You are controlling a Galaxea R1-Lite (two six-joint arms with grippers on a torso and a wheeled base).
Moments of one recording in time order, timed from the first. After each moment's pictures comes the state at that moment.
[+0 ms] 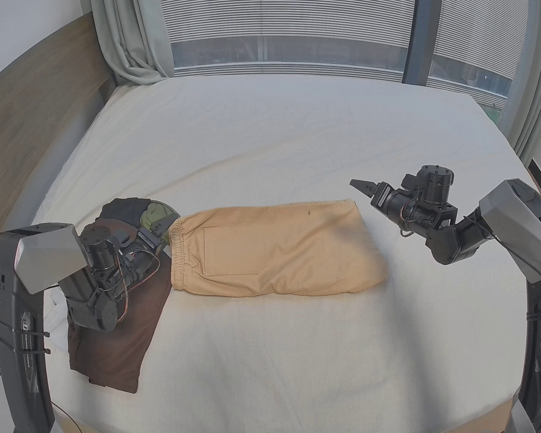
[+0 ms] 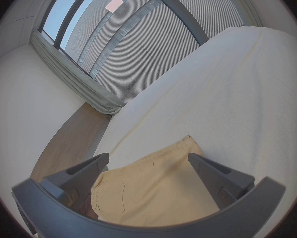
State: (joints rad) left arm -0.06 2.44 -0.88 -1.52 -0.34 -1.00; right arm 0.20 2.38 -1.37 -0.85 0.27 0.63
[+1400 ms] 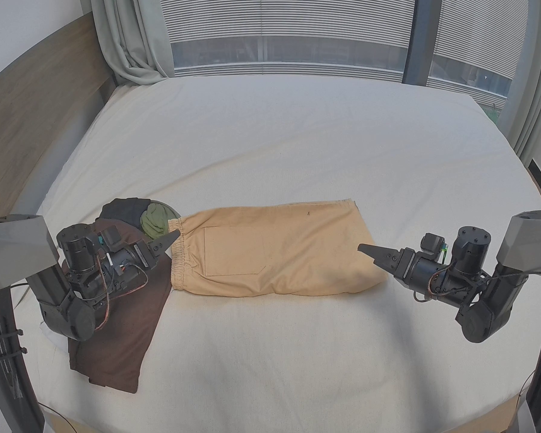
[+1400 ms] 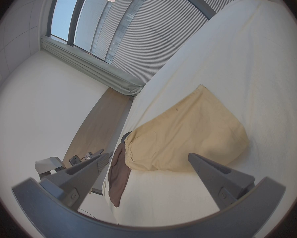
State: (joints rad) left arm -0.06 2.22 -0.63 -1.45 -0.41 -0.50; right arm 0.24 2.20 -0.56 -1.48 0.52 0.73
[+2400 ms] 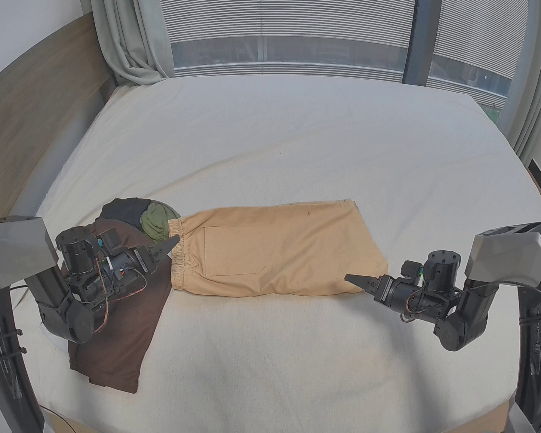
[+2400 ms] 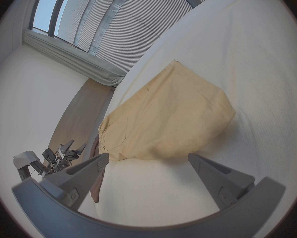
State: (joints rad) left arm -0.06 2.22 -0.61 -1.45 -0.40 -0.43; right arm 0.25 2.41 -0.66 -1.41 0.44 0.68
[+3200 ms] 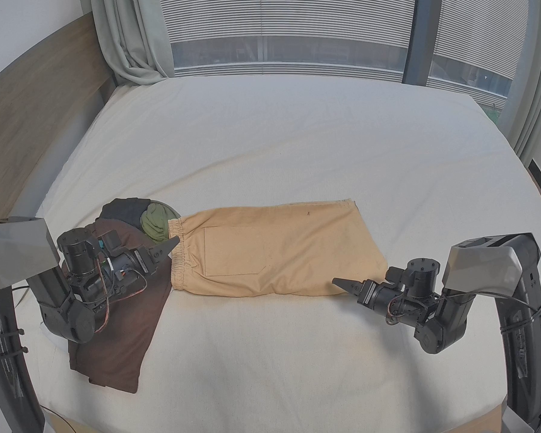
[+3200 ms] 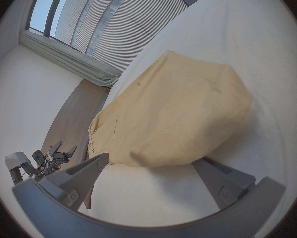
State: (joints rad) left arm -0.05 2.23 -0.61 -1.45 -0.40 -0.43; right arm 0.29 2.55 -0.80 -1.40 0.37 0.70
